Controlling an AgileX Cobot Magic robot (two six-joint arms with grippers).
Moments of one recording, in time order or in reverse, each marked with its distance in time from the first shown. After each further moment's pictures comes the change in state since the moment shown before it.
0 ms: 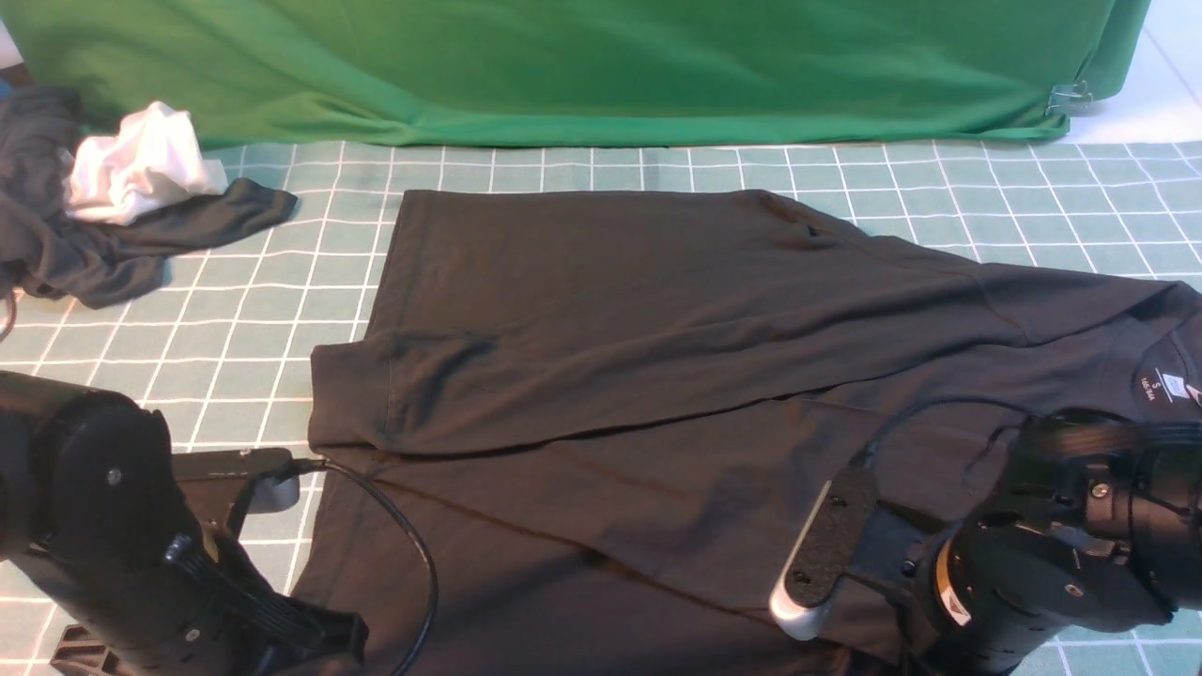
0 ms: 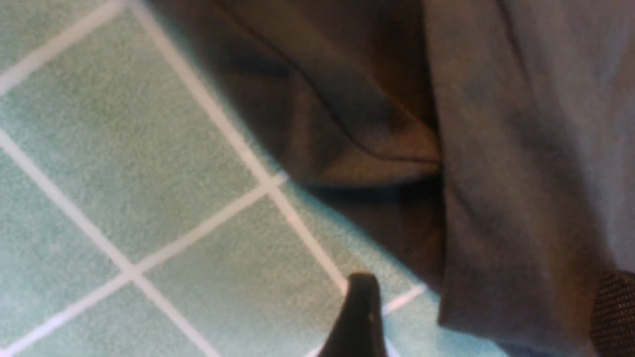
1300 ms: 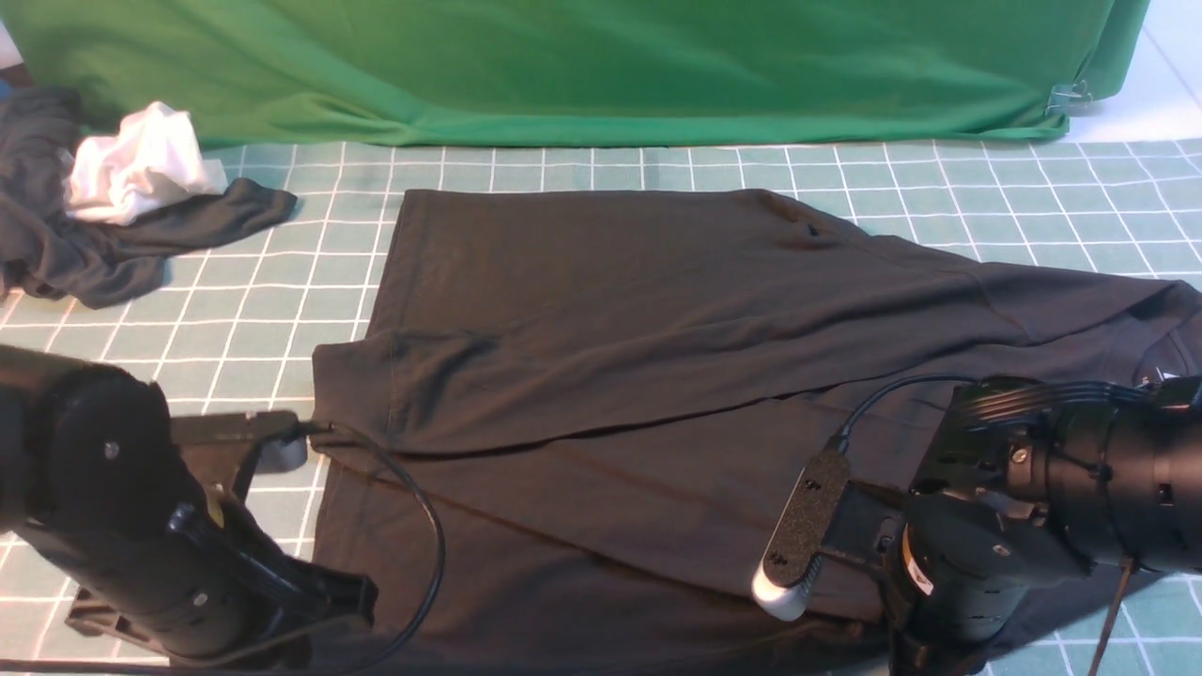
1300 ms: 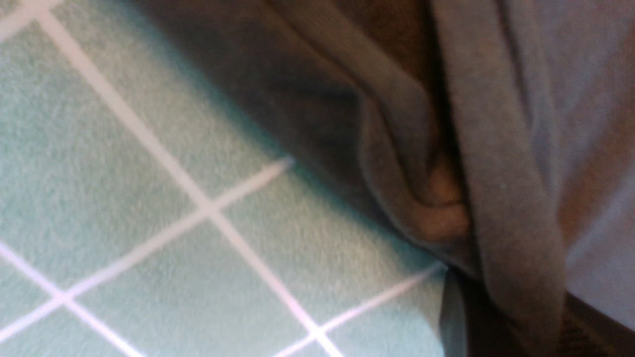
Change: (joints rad) right arm 0.004 0.061 -0.100 -0.041 0.130 0.016; left arm 0.000 -0.015 -0.046 0.012 -0.024 0.010
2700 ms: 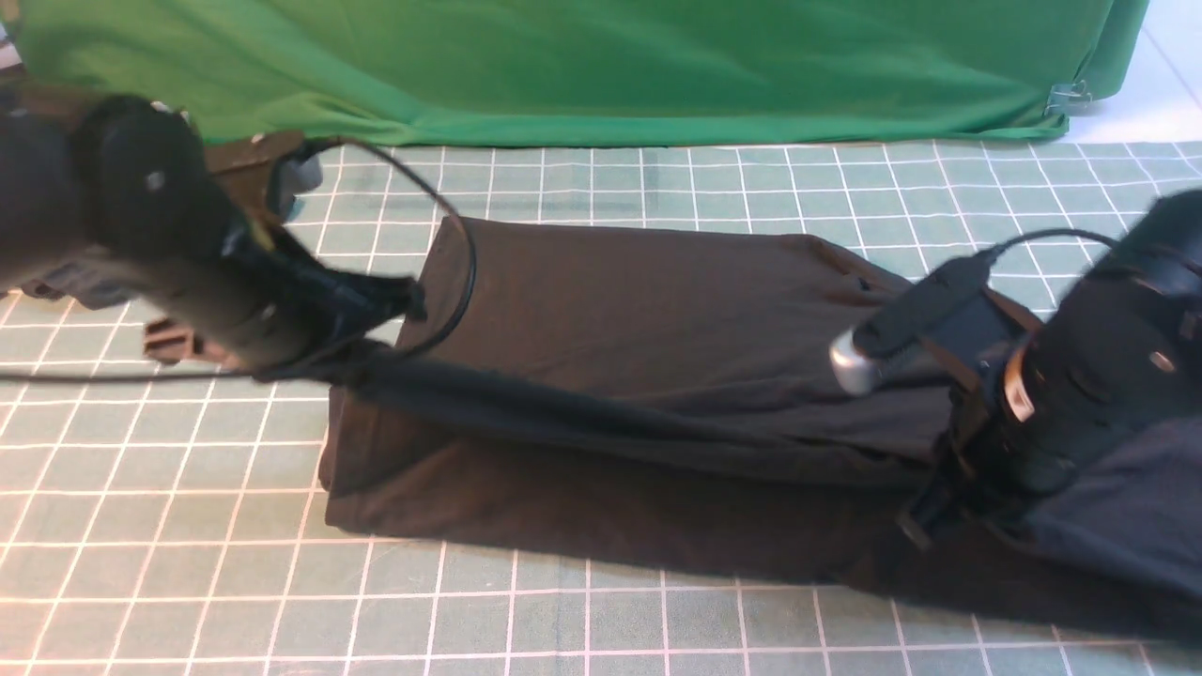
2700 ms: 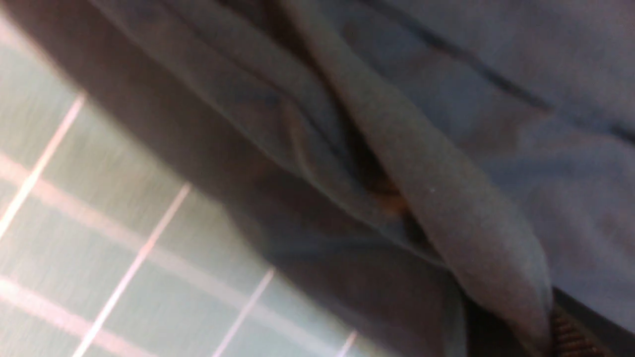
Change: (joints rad) right arm -0.222 -0.114 -0.147 0.054 0.017 0.145; left arm 0.061 0.230 -0.447 0.043 -0.115 -0.112
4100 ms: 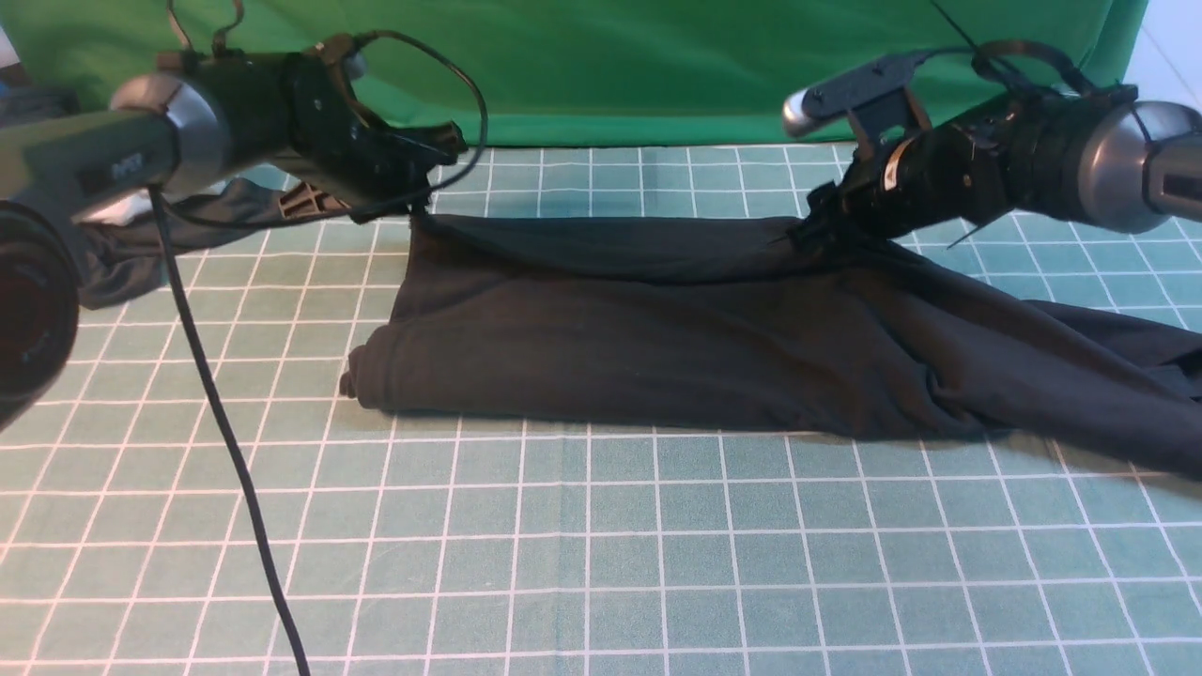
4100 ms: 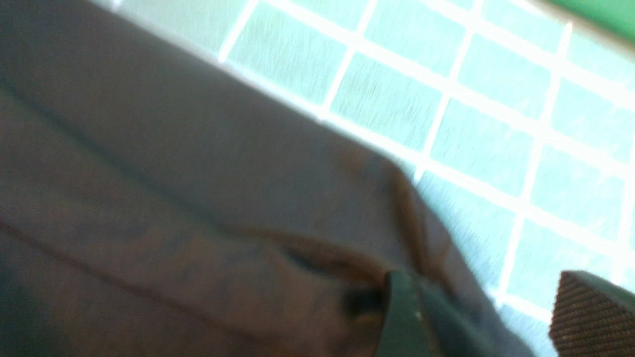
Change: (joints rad) right arm -0.257 0.570 -0.587 -0.012 -0.512 -0.034; left arm 0.125 0.644 -0.643 -0.052 -0.285 -0.050
